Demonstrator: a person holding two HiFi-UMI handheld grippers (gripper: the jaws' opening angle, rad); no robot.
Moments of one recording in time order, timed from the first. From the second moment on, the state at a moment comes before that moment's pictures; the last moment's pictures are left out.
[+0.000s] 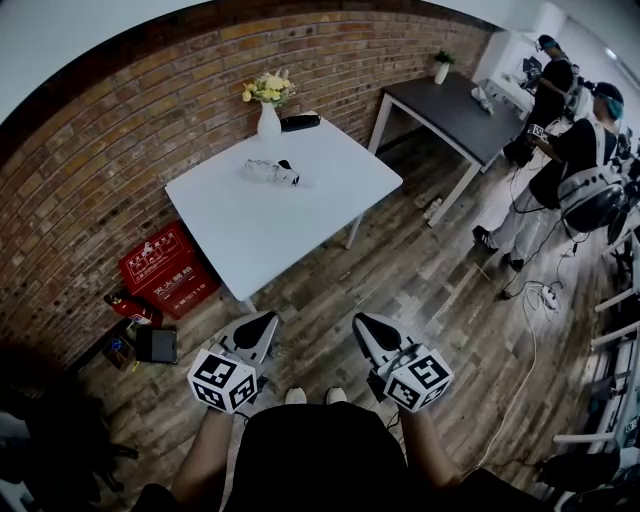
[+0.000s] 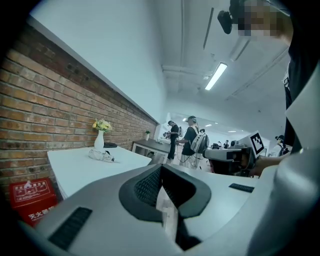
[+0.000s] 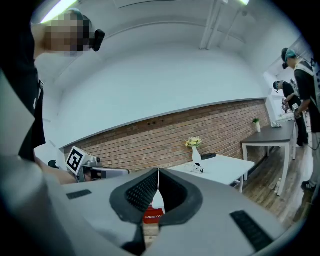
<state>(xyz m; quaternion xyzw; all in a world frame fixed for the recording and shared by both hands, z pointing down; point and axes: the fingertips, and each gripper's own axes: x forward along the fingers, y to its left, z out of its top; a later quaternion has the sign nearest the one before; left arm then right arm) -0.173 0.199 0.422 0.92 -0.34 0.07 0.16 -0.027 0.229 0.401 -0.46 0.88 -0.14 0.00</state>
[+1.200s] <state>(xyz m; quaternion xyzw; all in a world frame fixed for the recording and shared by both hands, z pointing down) -0.187 0.159 0.436 0.93 -0.34 0.07 0.15 -0.021 0.182 0.413 -0.49 0.86 -0.15 -0.01</state>
